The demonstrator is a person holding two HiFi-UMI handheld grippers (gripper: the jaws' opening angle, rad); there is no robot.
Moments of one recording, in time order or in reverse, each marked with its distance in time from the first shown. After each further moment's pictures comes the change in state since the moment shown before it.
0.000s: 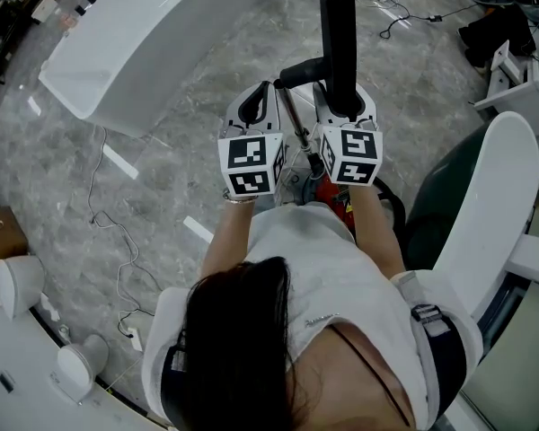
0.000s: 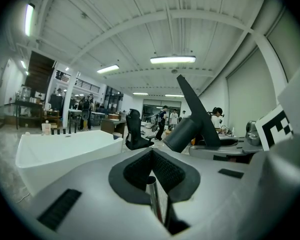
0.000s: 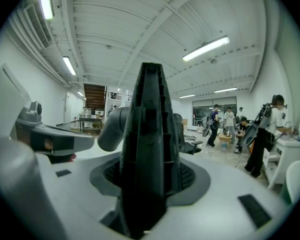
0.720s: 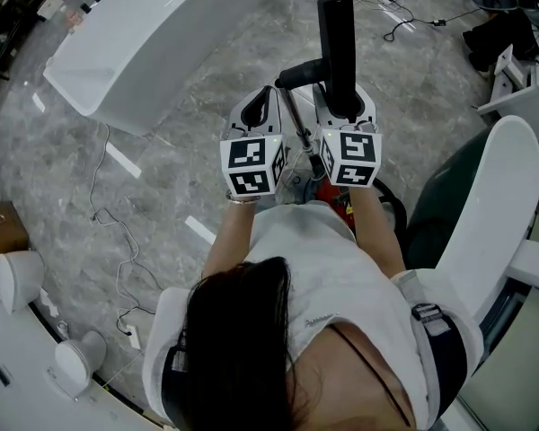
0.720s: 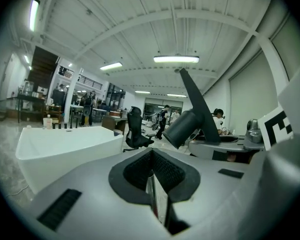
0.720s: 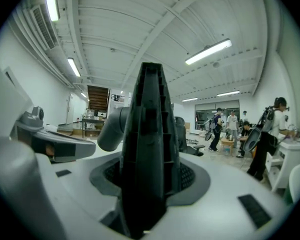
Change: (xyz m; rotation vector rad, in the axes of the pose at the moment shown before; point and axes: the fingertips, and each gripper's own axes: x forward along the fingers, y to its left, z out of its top) left arm -0.003 -0.004 -0.015 -0.048 0.013 0.005; right arm -0.004 0.002 0.001 -0.023 -0.038 0.020
